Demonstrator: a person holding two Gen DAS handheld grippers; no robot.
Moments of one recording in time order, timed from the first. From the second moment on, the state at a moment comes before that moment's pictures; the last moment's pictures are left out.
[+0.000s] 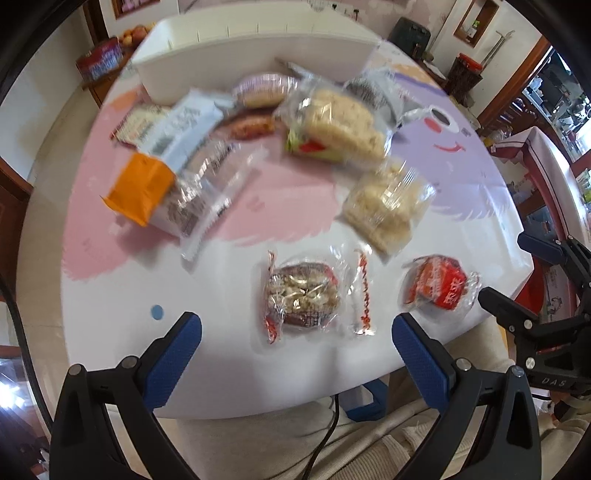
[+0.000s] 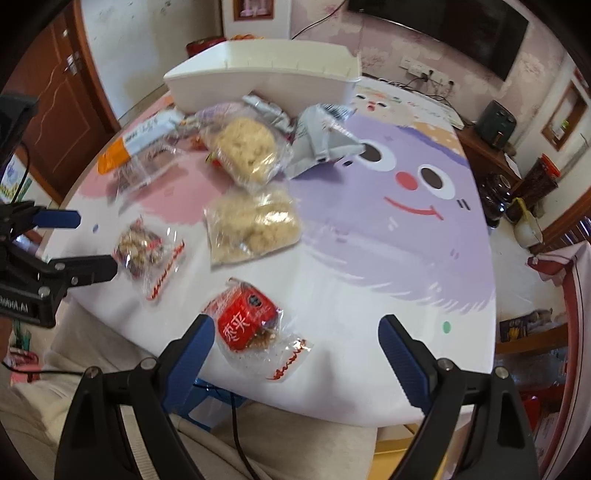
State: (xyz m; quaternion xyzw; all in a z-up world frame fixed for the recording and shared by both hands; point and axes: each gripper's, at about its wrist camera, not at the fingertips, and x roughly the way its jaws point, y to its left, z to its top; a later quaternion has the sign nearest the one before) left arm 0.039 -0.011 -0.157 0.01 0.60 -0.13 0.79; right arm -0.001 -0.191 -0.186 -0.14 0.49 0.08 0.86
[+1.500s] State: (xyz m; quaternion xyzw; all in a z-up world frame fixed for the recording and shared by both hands) left arm 0.051 -0.017 -0.113 0.04 0.52 -0.10 0.85; right arm 0.033 -0.164 -0.170 -0.17 0.48 0.13 0.85
